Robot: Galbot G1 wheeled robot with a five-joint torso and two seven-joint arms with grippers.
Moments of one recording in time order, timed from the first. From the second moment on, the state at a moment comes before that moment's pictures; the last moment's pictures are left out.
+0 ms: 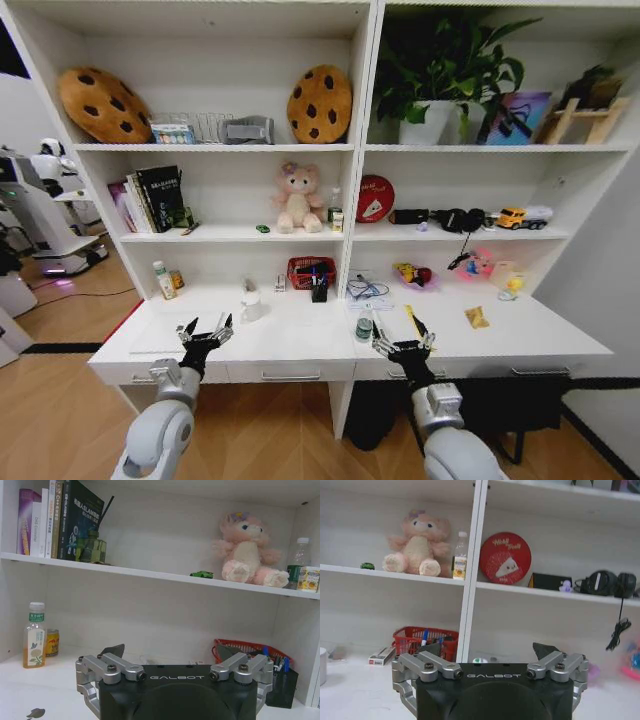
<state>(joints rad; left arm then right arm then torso) 1.41 -1.29 -0.61 -2.12 -0.44 0.26 -0.13 -1.61 1.05 0.33 2.35 0.28 -0.21 0.49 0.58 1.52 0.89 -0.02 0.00</state>
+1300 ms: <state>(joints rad) 1.41 -1.29 -0.61 -2.12 -0.44 0.26 -0.13 -1.28 0.95 0.48 2.08 0.83 -0.64 0.37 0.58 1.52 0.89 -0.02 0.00</state>
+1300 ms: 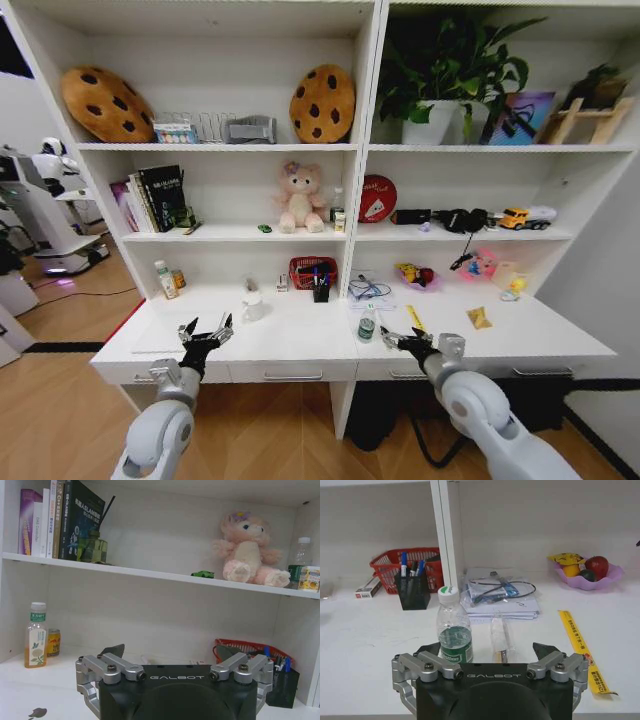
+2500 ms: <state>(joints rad) 1.41 -1.29 -0.61 -2.12 -0.44 0.26 -0.13 -0.92 0.94 0.35 1.58 0.67 -0.61 -0.23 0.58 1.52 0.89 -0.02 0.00</state>
